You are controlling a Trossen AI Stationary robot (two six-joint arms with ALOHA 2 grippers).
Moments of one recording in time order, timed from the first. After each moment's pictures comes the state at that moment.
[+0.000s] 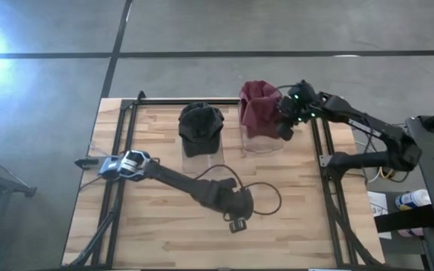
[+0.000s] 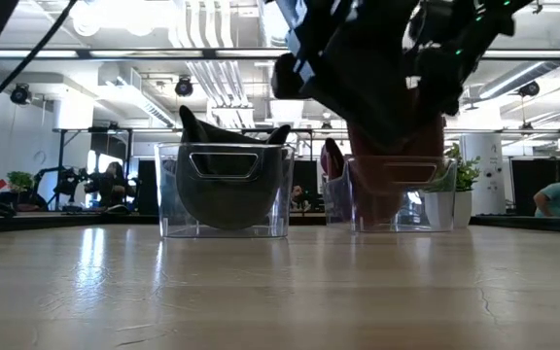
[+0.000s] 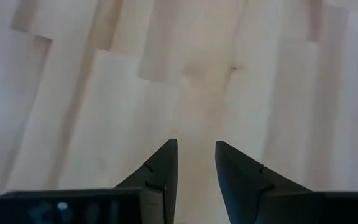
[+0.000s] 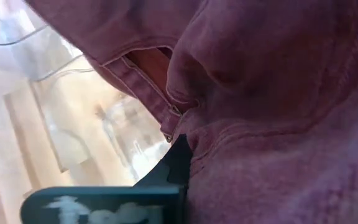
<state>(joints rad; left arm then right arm) -0.32 2.19 1.94 -0.77 -0.19 -0.52 -0.69 1.14 0.96 -0.77 -0.18 -0.09</state>
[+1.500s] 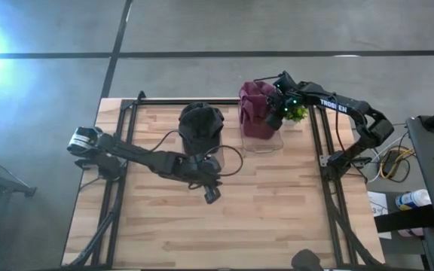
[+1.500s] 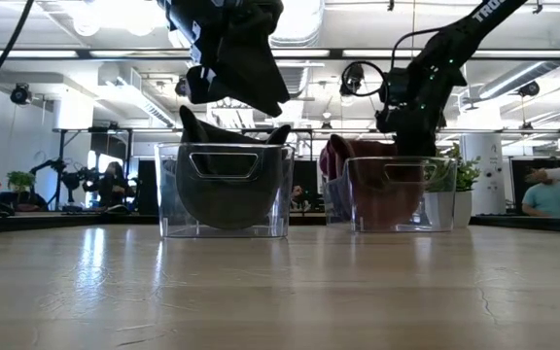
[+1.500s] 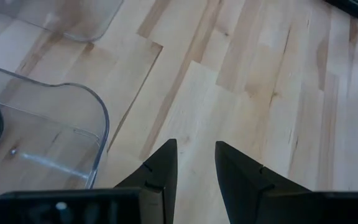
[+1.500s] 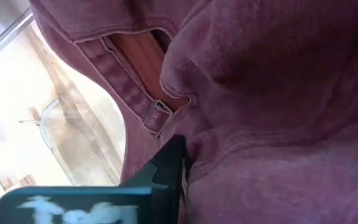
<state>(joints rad) -0.20 1.61 1.20 -0.37 -0.19 -0.59 -0.86 1.54 1.07 -0.73 -0.26 -0.18</state>
